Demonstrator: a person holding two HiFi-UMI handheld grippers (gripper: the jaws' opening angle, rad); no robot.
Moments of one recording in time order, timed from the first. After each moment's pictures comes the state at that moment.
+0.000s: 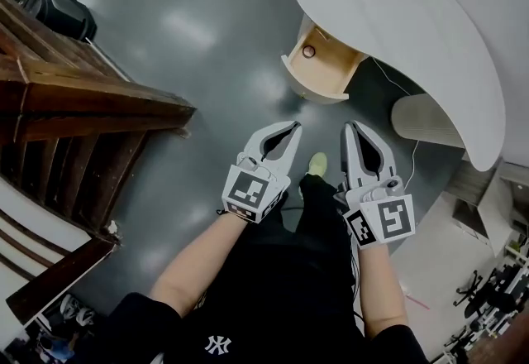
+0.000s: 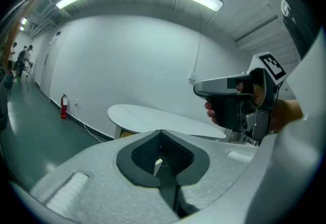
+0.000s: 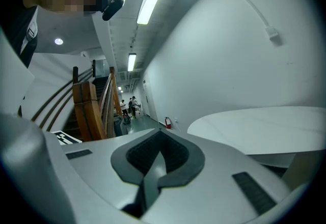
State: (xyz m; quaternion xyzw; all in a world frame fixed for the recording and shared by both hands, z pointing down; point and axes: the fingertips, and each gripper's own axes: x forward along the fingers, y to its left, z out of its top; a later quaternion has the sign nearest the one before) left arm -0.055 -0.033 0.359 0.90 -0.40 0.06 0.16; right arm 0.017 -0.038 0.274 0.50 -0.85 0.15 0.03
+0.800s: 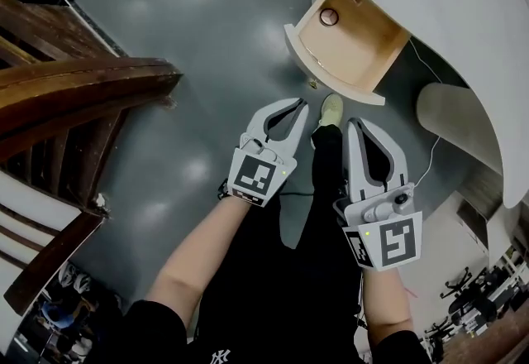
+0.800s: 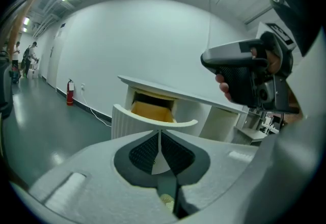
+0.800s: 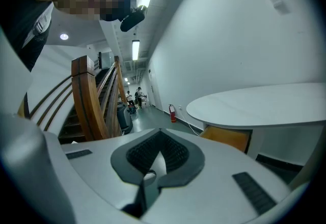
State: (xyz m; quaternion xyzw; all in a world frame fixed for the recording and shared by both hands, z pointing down) left arm -0.039 -0.109 0.589 0.88 -0.43 0.11 0.18; right arm 0.010 -0.108 0.458 0.46 -0.87 0.16 0.07
